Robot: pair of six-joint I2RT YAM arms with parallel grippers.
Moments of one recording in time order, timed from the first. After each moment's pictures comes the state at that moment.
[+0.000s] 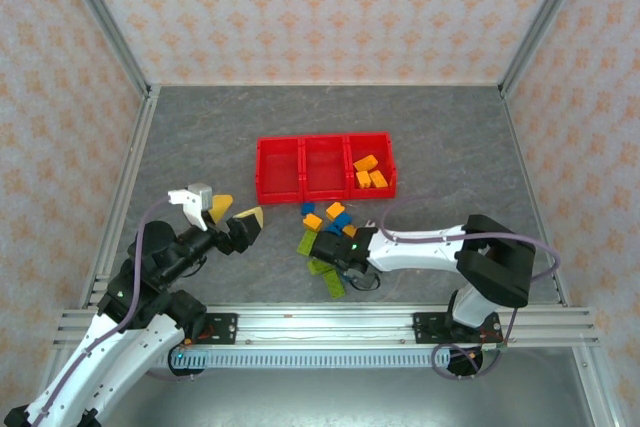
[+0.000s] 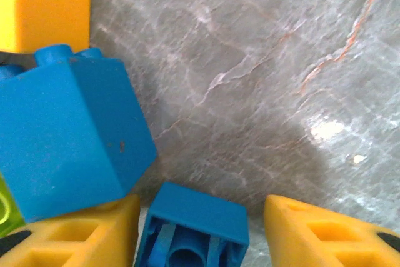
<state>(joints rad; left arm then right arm) -0.50 0.31 0.56 -0.41 0.11 -0.46 1.16 1.60 0.86 -0.74 0.25 1.71</state>
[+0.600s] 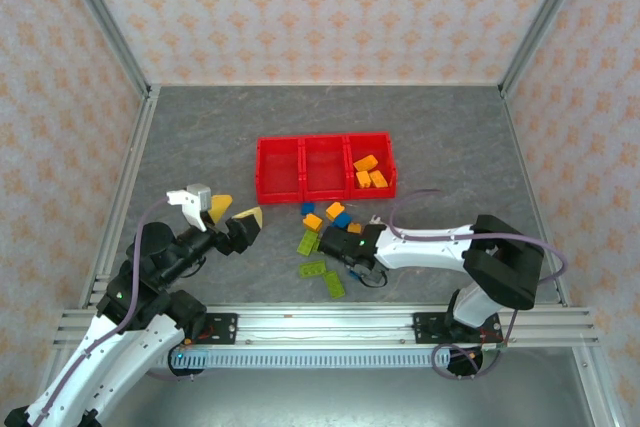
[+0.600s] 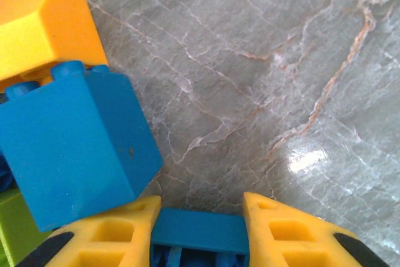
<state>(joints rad) -0.50 0.30 0.56 -0.40 0.11 -0.46 1.11 1.55 0.82 -0.74 0.31 1.59</state>
